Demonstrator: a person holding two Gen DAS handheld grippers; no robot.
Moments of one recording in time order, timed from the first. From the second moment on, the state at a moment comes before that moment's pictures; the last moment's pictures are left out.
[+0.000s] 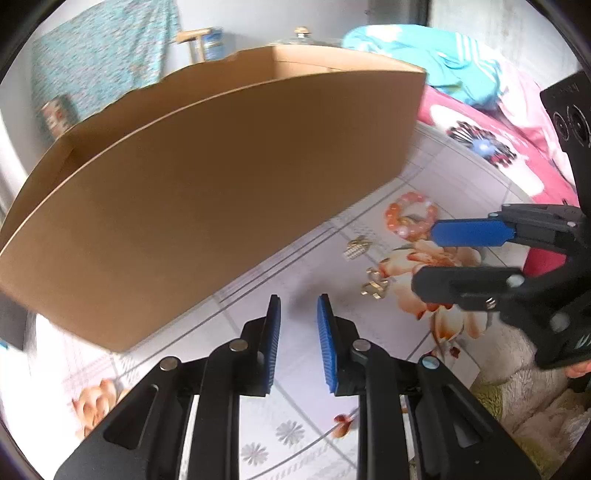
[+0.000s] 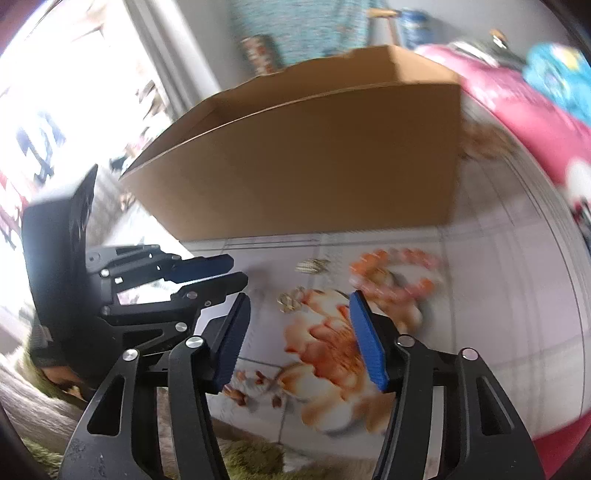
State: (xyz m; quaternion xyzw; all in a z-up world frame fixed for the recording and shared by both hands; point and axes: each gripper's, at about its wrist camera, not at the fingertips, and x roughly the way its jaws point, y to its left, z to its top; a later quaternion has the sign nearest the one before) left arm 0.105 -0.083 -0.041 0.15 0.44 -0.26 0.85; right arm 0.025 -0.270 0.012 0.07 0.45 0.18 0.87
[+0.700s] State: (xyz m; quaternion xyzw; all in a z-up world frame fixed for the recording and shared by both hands) left arm 0.098 -0.060 -0.044 0.13 0.43 -0.27 0.85; right arm 0.060 -0.219 -0.005 -0.20 0.45 0.36 0.79
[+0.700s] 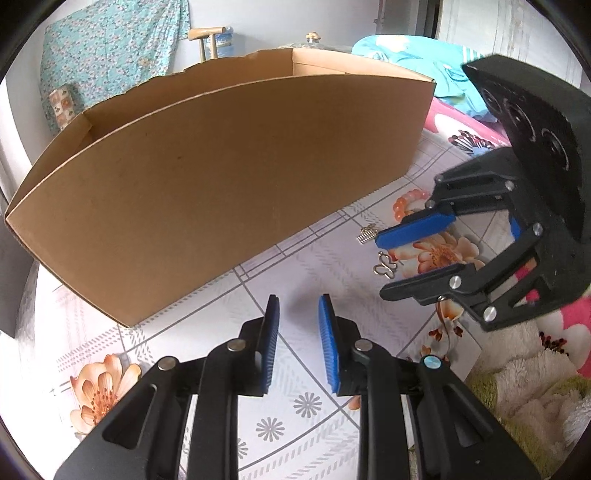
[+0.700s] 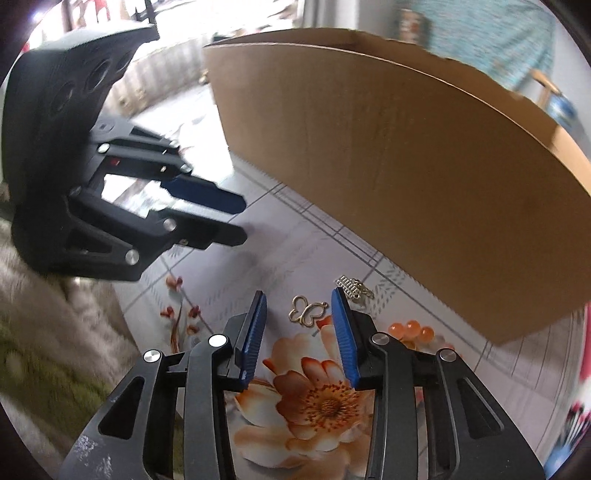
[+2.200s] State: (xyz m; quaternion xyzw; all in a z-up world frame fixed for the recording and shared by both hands) left arm 0.094 -0.058 -0.044 0.13 0.43 -0.26 0.85; right arm 0.074 -0.222 -0.008 -0.19 0.48 0.35 0.78
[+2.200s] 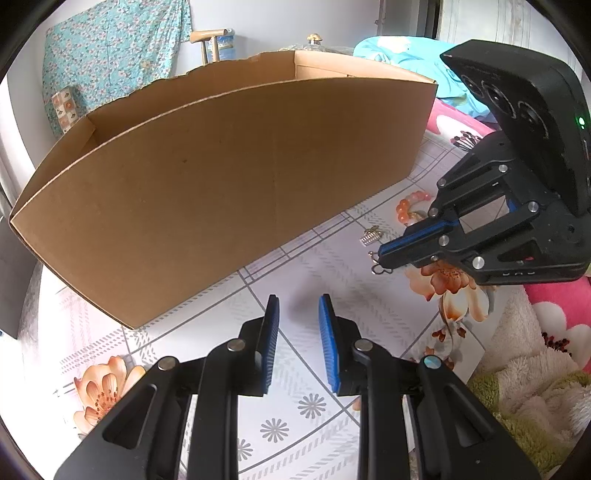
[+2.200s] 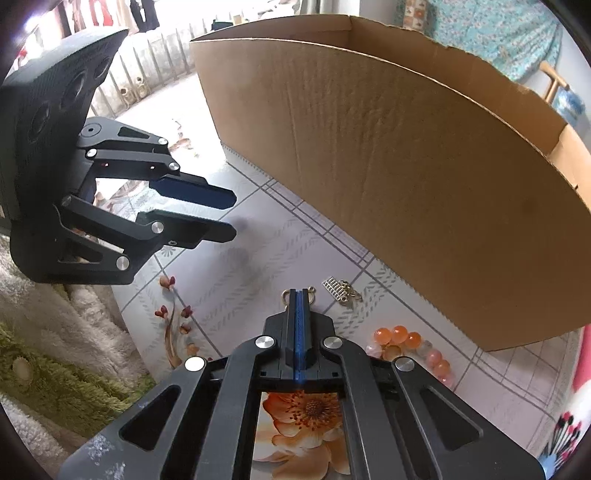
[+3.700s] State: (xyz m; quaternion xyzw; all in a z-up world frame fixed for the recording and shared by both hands) left arm 0.089 -0.057 -0.041 0.12 0.42 -0.25 0.86; right arm 0.046 -0.230 -0.001 -0.09 0.51 0.22 0.83
